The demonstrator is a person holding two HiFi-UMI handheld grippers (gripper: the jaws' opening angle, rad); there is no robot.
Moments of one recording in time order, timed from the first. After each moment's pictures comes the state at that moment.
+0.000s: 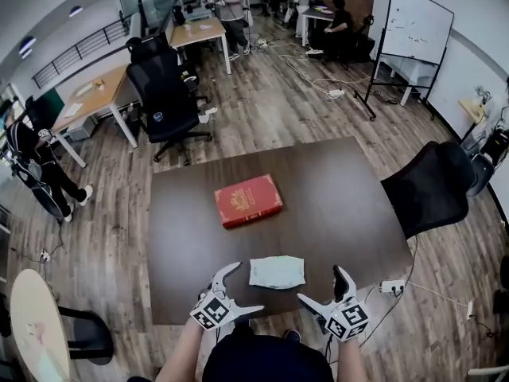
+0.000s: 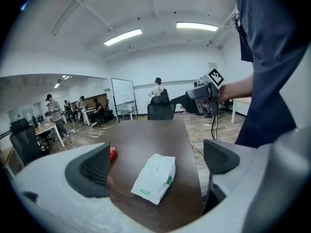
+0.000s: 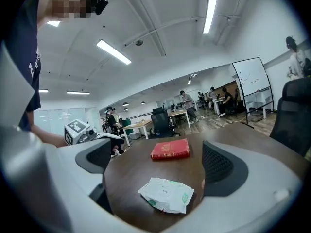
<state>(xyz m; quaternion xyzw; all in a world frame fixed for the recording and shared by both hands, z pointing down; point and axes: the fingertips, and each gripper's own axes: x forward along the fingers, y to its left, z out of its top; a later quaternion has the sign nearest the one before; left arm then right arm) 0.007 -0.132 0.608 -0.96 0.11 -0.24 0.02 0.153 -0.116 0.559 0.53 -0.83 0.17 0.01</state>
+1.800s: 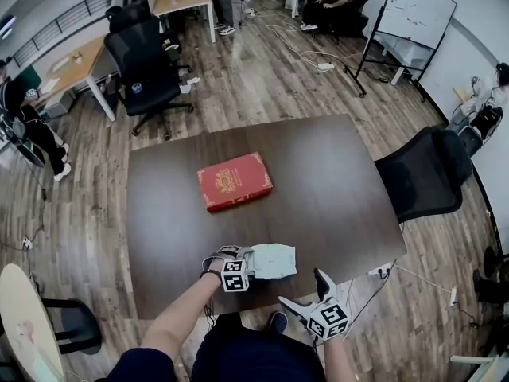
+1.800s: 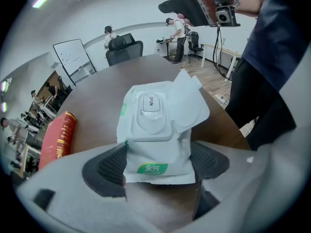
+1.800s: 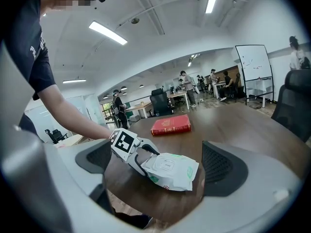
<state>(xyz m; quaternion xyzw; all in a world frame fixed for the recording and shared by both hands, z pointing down) 0.029 -0.185 0.861 -0.84 -0.08 -0.53 0.10 0.121 -0.118 0.651 0.51 -0.82 0.23 0.09</state>
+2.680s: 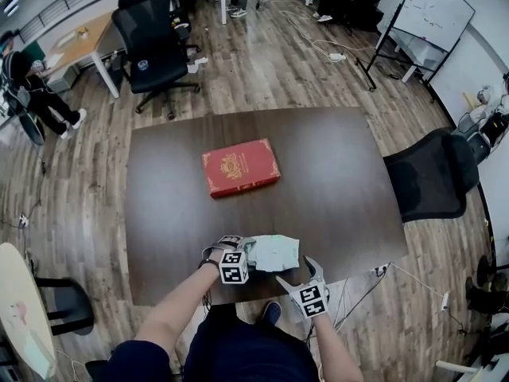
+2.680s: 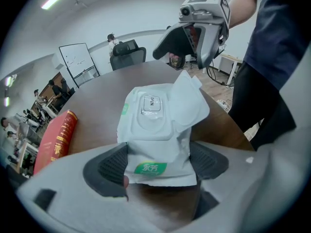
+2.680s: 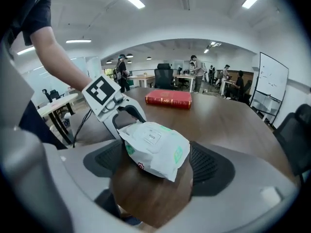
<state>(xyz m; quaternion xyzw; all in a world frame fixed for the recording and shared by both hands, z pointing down) 0.030 -0.188 0.864 -0.86 -0.07 -0.49 0.10 0.117 -0.149 0.771 0.48 -0.80 0.19 0.29</state>
